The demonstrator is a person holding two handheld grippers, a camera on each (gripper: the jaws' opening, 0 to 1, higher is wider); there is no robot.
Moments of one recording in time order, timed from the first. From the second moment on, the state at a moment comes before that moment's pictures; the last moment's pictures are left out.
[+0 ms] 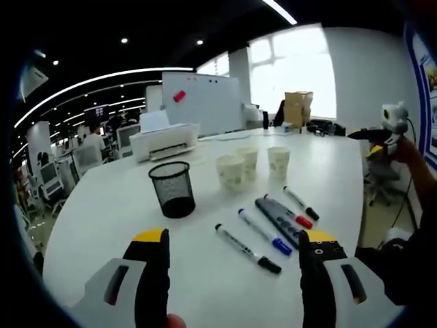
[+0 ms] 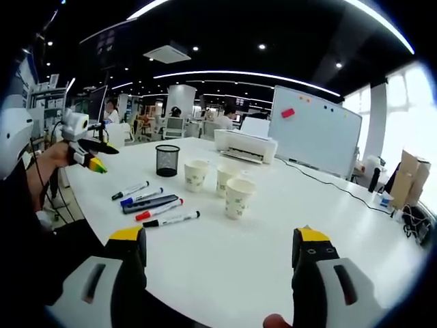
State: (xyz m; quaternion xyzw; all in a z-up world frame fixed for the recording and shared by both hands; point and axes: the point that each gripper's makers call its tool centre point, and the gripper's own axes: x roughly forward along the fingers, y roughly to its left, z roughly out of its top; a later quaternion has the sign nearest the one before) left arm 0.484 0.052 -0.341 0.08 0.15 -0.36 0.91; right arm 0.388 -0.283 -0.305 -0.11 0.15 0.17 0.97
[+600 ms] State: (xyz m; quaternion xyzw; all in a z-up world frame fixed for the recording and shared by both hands) left arm 0.496 0.045 -0.358 0.07 0.17 -0.37 0.91; right arm 0.386 -0.283 -0.307 -0.11 0.15 0.17 0.97
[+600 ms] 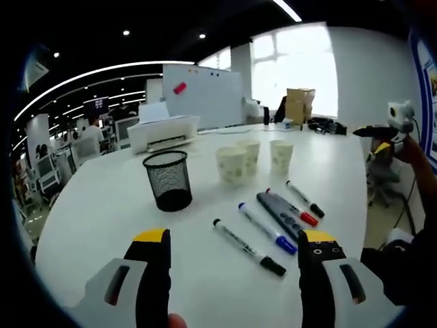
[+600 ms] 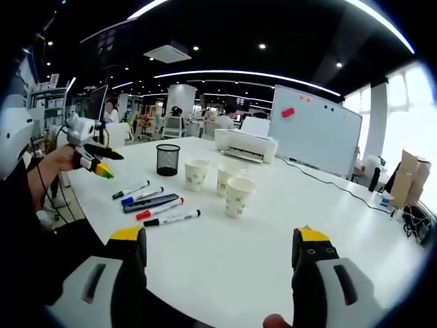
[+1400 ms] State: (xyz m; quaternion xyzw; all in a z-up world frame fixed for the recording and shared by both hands) left arm 0.505 0.028 -0.378 0.08 0.19 -0.37 0.91; right arm 0.387 -0.283 -0.307 -0.11 0.15 0.17 0.97
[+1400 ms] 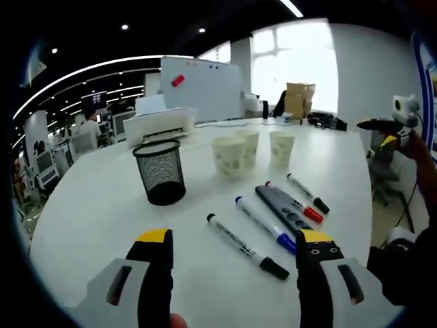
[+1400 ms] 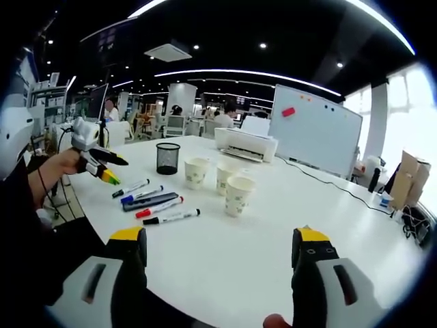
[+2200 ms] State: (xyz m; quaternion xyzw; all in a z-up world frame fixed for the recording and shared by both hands) left arm 0.521 0.016 -0.387 0.07 0.20 -0.36 0.91; right arm 0.385 -0.282 -0.306 -0.11 0.15 0.17 0.97
